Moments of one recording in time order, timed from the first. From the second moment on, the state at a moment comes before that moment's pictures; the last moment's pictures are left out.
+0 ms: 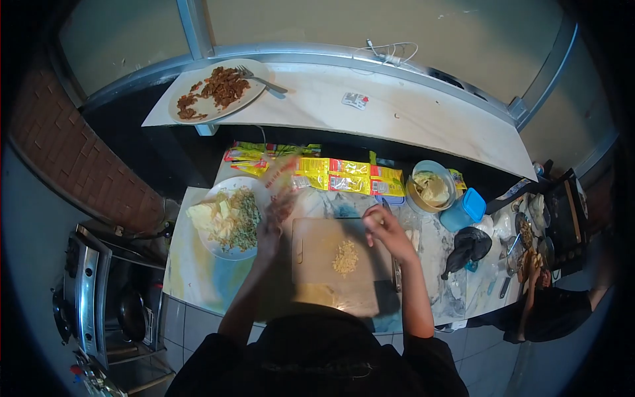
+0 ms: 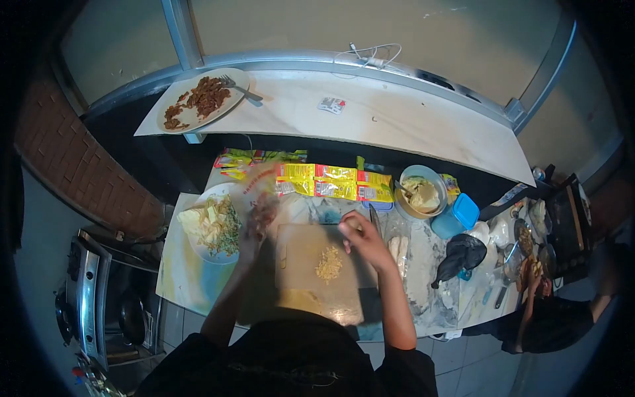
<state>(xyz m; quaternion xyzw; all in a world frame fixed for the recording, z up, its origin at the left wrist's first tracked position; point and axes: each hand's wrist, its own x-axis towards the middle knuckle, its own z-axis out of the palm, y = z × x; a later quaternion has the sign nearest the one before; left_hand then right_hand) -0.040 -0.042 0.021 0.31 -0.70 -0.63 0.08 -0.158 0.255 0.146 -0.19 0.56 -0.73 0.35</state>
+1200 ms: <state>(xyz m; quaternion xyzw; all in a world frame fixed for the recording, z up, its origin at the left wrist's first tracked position) -0.006 -0.001 0.063 0.10 -0.75 -0.65 0.05 -0.066 0.407 0.090 0.09 0.67 -0.74 -0.05</state>
